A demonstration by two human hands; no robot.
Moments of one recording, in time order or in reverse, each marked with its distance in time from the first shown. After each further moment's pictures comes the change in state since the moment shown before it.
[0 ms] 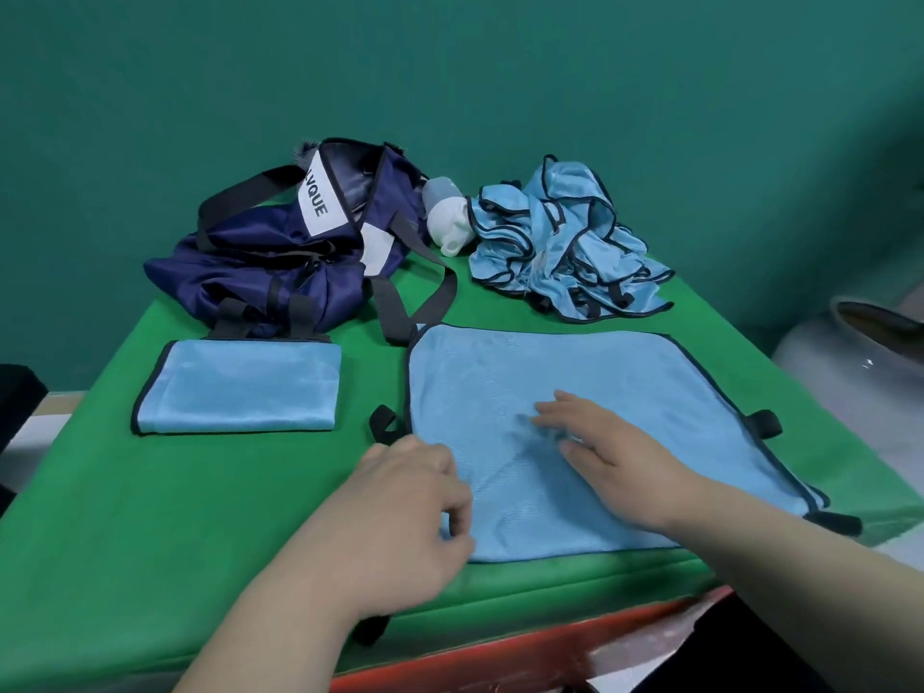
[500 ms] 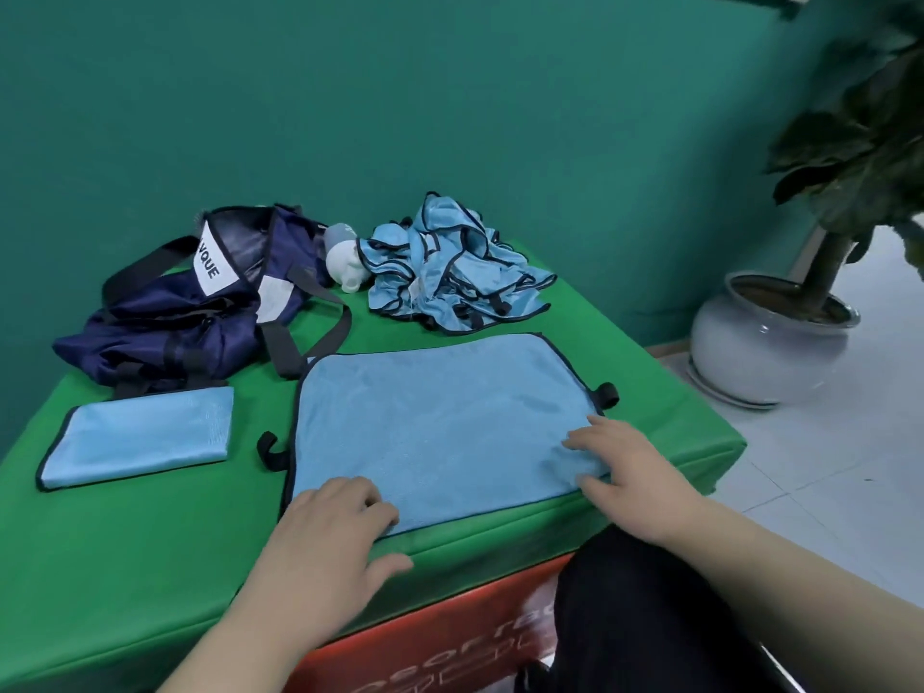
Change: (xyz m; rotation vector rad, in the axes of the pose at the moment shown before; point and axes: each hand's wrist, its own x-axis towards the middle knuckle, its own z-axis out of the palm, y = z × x) left_hand 0.000 0.057 0.052 0.405 0.105 0.067; right_hand -0.142 0.085 -0.060 -0.124 0.202 0.201
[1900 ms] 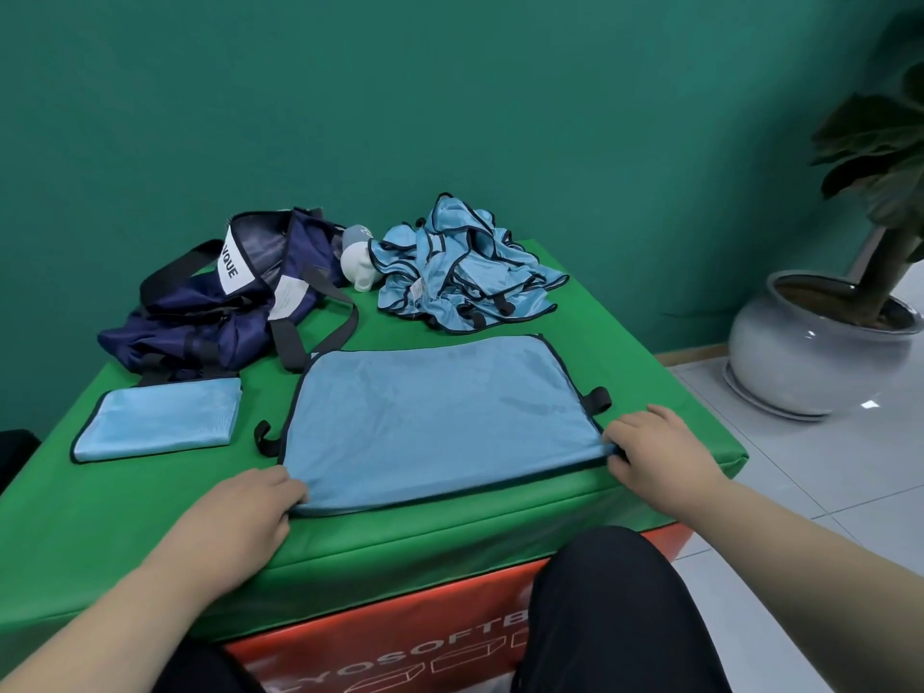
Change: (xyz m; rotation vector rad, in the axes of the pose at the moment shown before) left_hand -0.013 -0.053 -0.003 0.049 -0.189 -0.240; right_hand 0.021 0.080 -0.018 -0.376 0.029 -0.100
